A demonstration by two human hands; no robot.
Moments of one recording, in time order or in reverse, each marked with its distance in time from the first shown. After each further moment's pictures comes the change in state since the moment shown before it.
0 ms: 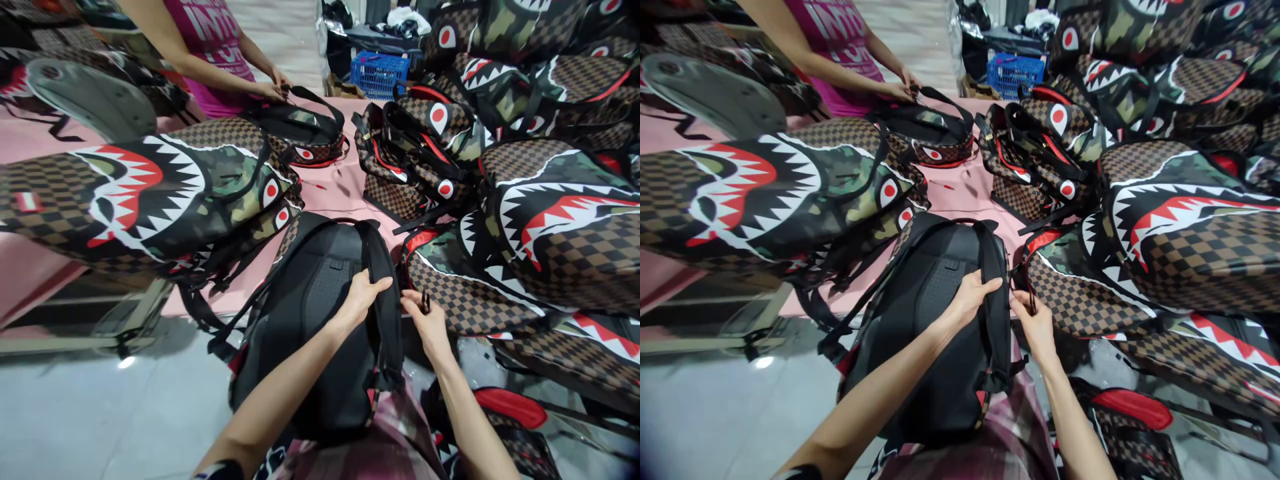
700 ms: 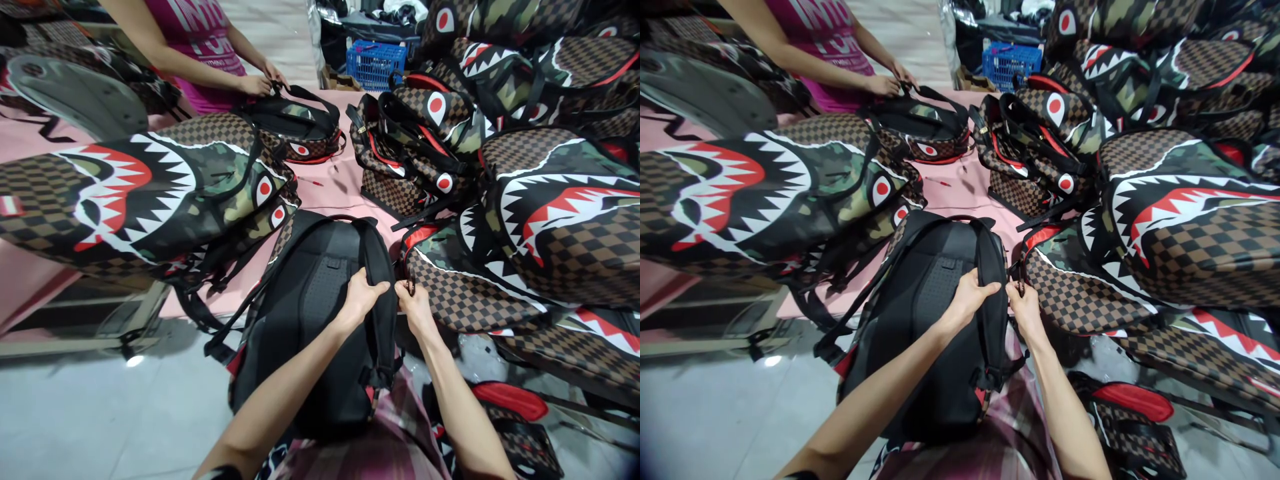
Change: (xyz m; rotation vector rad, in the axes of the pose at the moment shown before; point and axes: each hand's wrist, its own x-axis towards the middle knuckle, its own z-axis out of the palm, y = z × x) left_hand 0.011 -0.021 -0.006 0.210 0.147 0.076; right_hand 0.033 0.012 0.016 0.101 -0.066 0.071
